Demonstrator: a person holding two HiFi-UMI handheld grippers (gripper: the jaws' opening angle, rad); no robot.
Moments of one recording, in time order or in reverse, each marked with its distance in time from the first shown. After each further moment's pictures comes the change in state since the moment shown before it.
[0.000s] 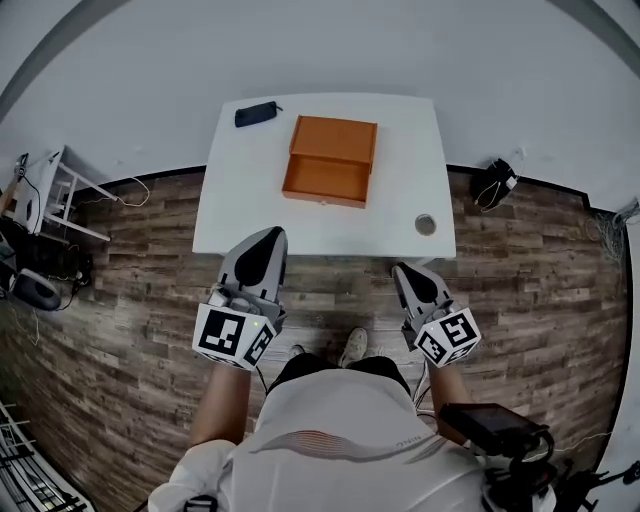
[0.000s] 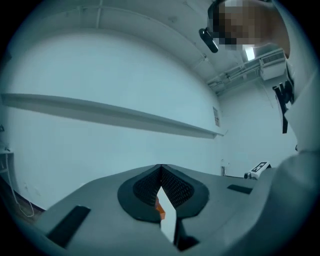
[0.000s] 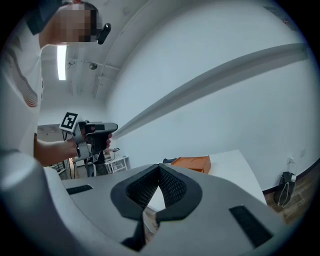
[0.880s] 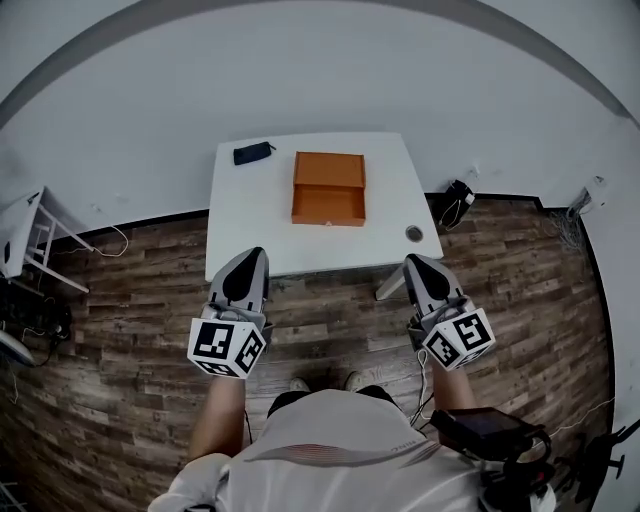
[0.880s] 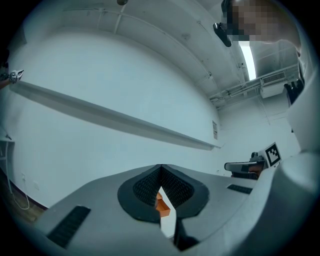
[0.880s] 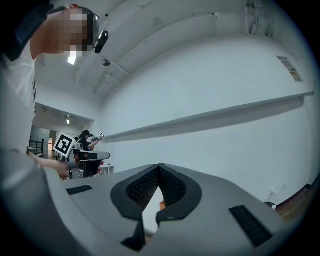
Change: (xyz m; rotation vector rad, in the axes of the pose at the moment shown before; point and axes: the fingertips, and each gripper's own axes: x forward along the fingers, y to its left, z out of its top) left arm -0.120 0.086 0.022 -0.093 -0.089 -0.046; right arm -0.011 0.142 0.113 -0.187 -0.173 -0.184
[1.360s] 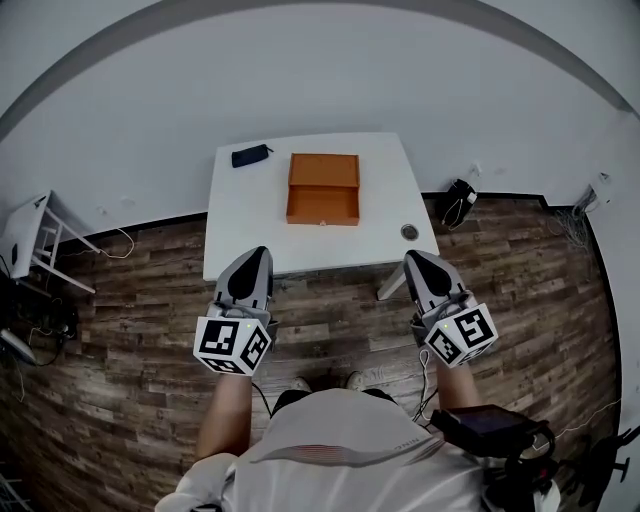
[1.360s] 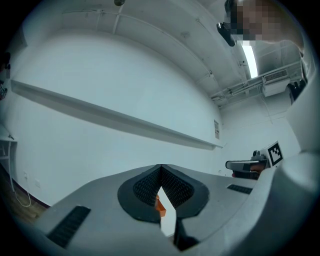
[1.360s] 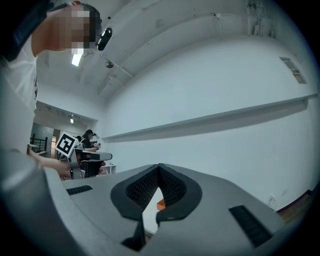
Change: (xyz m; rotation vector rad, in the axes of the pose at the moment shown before) left arm 0.016 -0.036 -0.002 -0.006 0.005 0.029; right arm -0.019 -0.025 0.012 -0.033 -0.008 0.035
